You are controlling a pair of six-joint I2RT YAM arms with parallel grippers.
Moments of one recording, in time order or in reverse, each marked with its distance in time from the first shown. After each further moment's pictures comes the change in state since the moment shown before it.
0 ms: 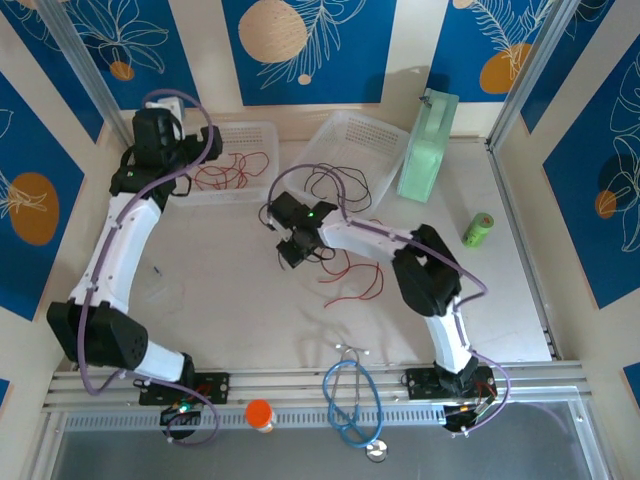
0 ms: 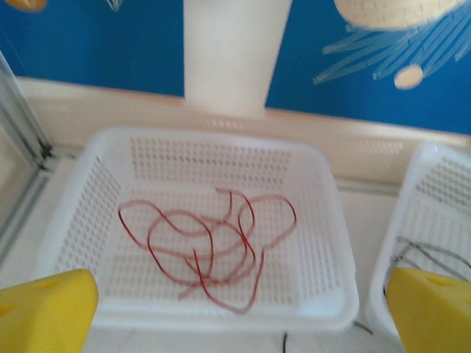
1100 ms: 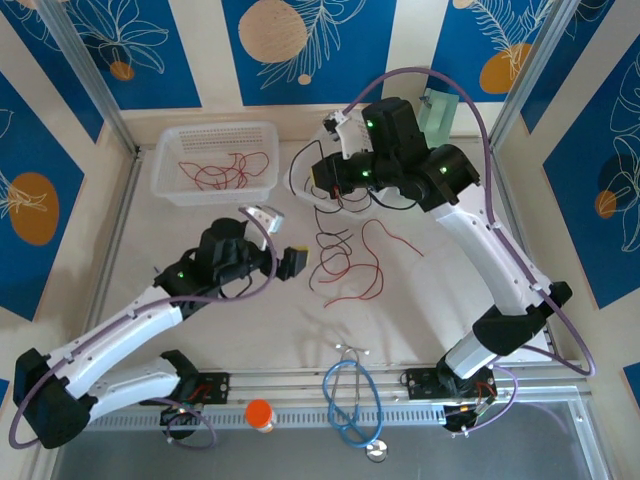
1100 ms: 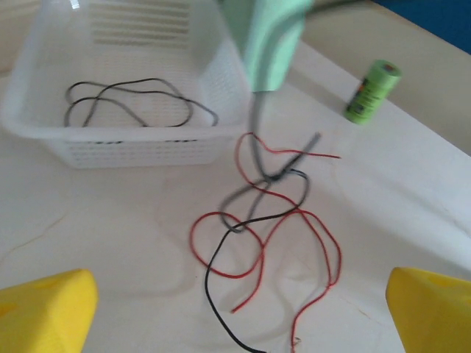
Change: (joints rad) left arm -0.638 -0.431 -0.710 0.326 0.145 0.034; right arm -0.195 -0.429 0.389 -0.235 -0.372 0.184
